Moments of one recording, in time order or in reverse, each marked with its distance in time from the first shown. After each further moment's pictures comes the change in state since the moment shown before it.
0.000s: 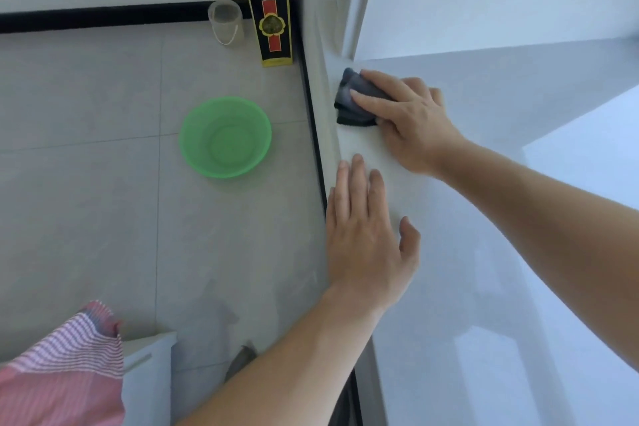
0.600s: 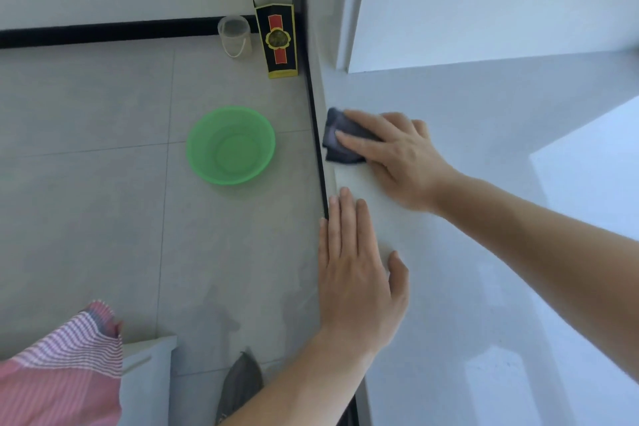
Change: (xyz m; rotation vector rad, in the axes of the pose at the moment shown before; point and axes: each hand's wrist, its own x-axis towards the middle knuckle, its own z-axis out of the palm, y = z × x) left_hand -0.037 0.005 0.004 -0.004 0.010 -0.023; right_hand -0.032 -0.010 -0.004 0.010 -0.033 -0.174
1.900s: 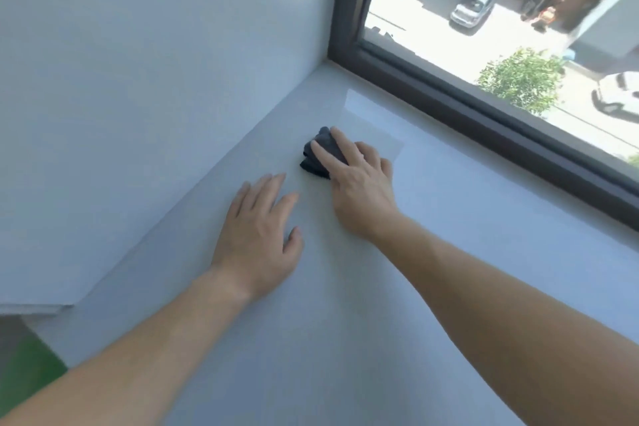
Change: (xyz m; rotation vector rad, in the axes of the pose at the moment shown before) left_hand 0.240 0.133 0.061 0.228 -0.411 0.966; right_hand -0.125 0.149 -0.051 -0.104 0.230 1.206
